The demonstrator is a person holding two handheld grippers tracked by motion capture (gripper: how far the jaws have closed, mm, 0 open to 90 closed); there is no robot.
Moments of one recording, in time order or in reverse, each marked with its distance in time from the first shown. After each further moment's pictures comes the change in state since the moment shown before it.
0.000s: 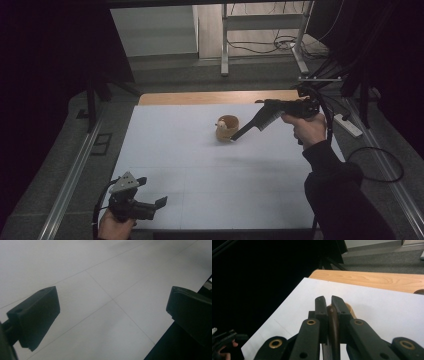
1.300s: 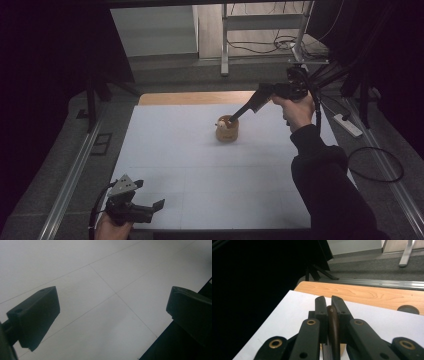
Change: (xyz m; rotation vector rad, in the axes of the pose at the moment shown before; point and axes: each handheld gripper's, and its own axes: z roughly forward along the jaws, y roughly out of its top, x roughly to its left) left arm -0.001 -0.005 -0.005 0.015 0.026 -0.002; right arm -0.007 0.038 0.037 -0.035 -0.113 0.011
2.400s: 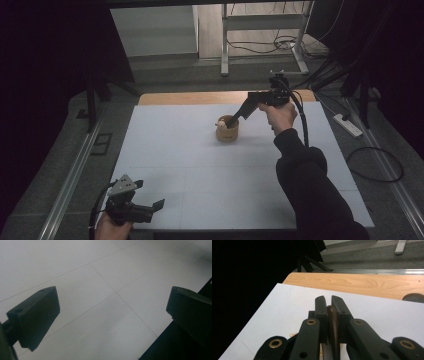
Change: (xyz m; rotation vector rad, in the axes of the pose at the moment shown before) left arm 0.001 0.000 0.000 0.006 -0.003 -0.009; right arm -0.016 -0.026 0.058 0.056 -0.049 0.036
